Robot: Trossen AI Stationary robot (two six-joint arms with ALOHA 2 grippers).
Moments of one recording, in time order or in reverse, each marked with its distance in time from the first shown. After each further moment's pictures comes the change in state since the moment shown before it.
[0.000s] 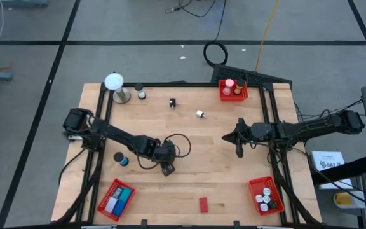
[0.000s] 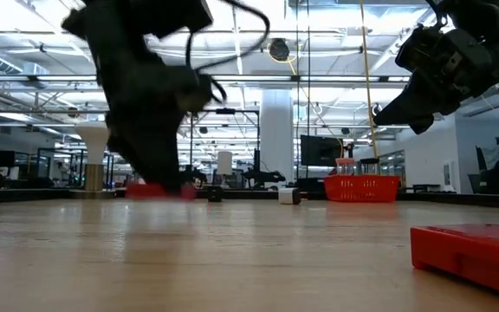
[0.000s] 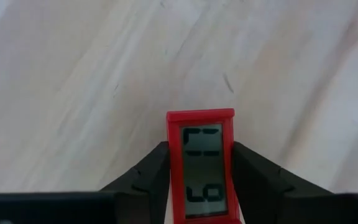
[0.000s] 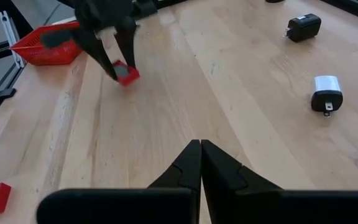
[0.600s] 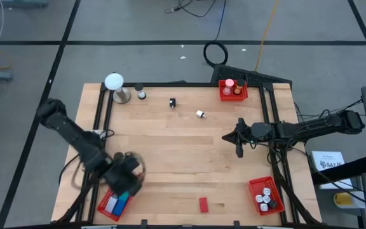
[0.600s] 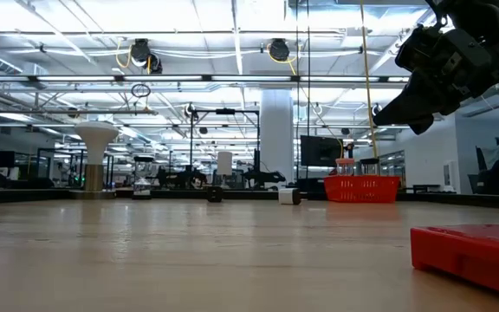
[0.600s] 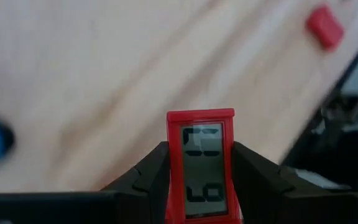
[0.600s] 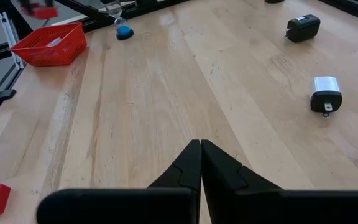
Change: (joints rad) left arm -0.513 -0.417 0.001 -0.391 -0.137 -0.741; right arm 0.000 0.000 0.000 0.003 0.003 0.001
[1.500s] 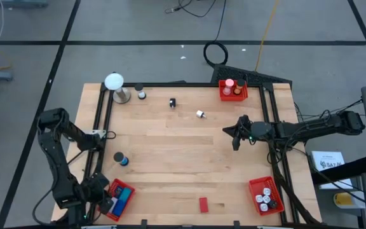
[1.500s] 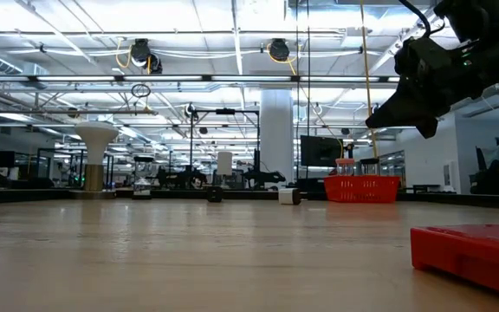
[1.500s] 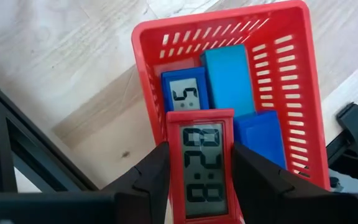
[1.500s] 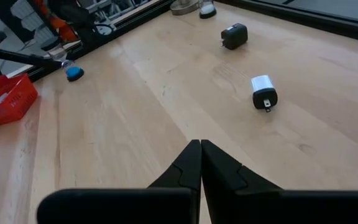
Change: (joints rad) left arm -0.569 0.172 -0.030 -0.136 -0.075 -0.731; right arm -0.021 0.000 0.000 0.000 0.189 0.187
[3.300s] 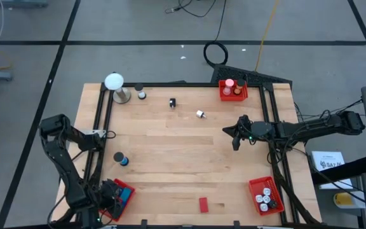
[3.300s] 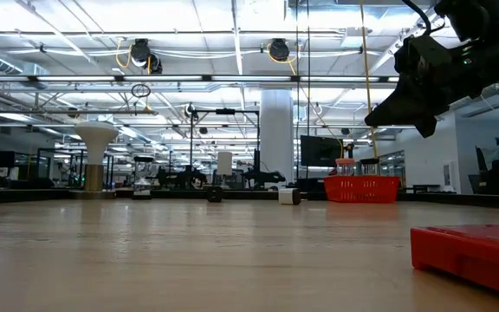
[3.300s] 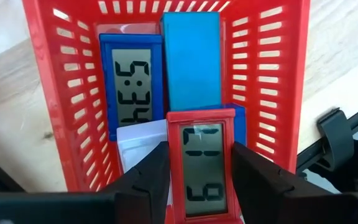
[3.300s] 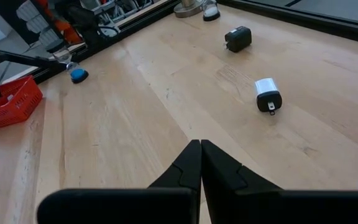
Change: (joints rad) left arm 0.103 0.103 0.019 0.108 0.130 -0.041; right arm -0.001 0.000 0.000 0.014 -0.006 -0.004
